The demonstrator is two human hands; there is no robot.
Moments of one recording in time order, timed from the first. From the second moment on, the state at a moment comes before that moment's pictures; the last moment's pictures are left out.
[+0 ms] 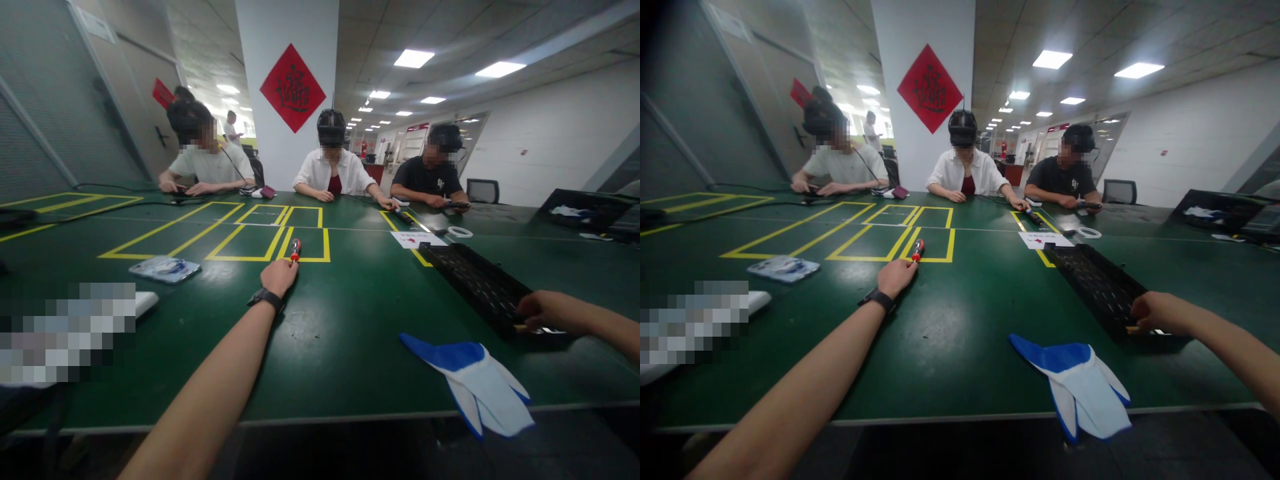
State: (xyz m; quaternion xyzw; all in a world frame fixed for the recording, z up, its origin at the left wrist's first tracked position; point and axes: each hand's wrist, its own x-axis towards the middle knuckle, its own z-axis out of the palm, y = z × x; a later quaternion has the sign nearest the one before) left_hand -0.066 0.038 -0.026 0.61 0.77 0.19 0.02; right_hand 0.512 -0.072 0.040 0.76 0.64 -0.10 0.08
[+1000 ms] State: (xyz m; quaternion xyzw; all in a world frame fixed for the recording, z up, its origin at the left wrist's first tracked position) left_hand -0.067 0.038 -0.026 0.62 0.77 0.18 0.02; right_hand 0.491 -0.063 0.033 0.76 0.64 -0.09 -0.08
